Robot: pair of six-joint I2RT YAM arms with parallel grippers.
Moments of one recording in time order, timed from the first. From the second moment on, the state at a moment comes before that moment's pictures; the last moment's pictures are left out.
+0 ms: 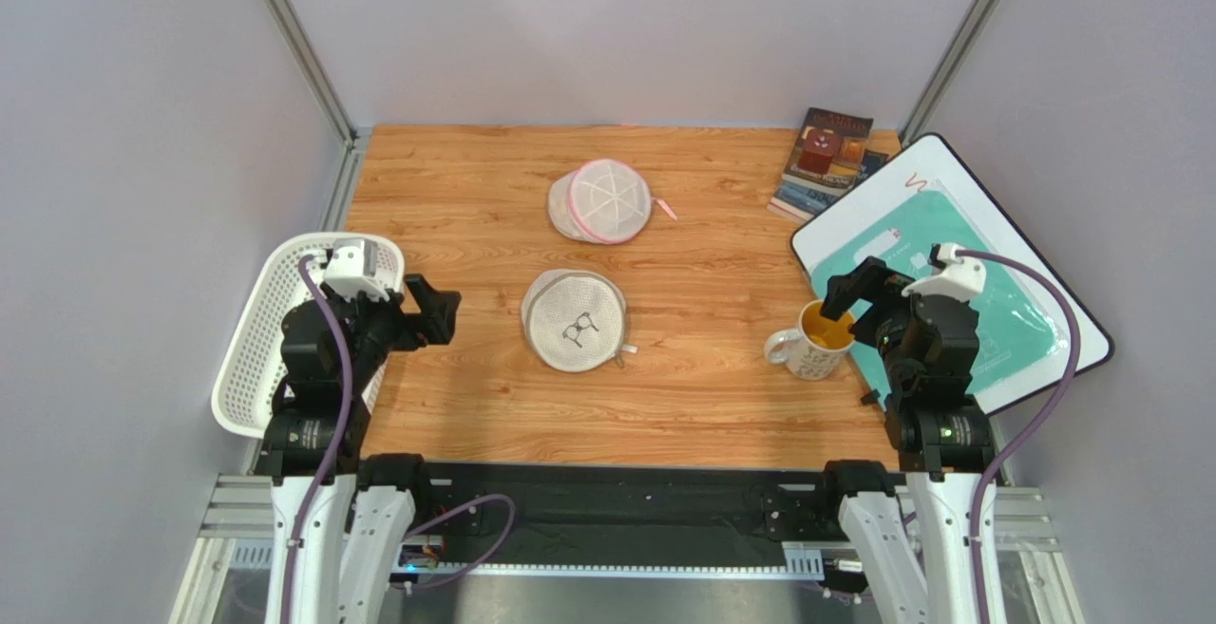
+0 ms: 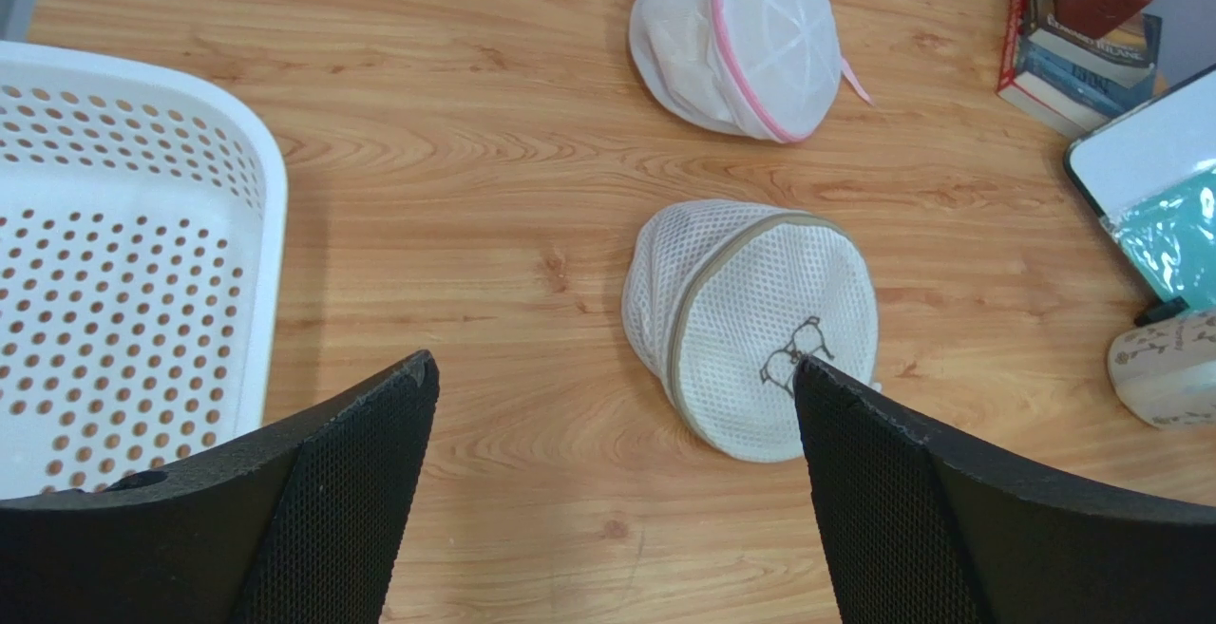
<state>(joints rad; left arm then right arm) 0.03 0.46 0.74 -0.57 0.26 -0.23 -0.01 0.51 0.75 -0.57 0.09 0.38</state>
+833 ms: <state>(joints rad) 0.00 0.57 0.74 -0.60 0.24 -0.23 -0.01 0.50 0.75 -0.57 0.10 0.38</state>
